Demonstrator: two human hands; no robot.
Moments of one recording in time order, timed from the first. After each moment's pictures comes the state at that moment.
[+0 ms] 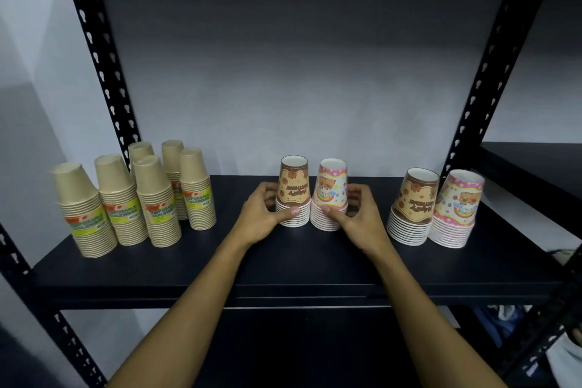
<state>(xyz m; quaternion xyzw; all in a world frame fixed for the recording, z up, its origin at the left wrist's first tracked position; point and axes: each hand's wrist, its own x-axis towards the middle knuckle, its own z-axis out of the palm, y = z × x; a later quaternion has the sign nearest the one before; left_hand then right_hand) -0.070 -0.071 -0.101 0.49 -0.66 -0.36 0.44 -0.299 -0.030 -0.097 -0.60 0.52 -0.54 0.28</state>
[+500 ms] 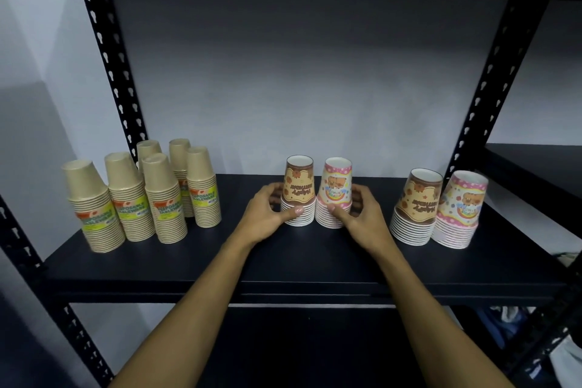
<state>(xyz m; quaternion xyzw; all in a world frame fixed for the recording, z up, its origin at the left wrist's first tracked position) -0.070 -0.065 -0.098 0.50 -0.69 -0.32 0.42 -0.300 -0.030 -0.097 -0.61 0.53 -0.53 0.28</state>
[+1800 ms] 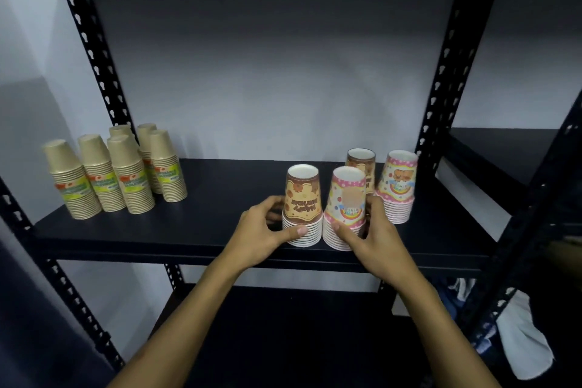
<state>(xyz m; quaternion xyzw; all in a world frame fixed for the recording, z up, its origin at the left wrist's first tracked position) -0.177 0.067 -0.091 0.51 -0.70 -0.29 0.41 -0.414 0.089 -0.095 -0.67 0.51 -0.47 0.27</state>
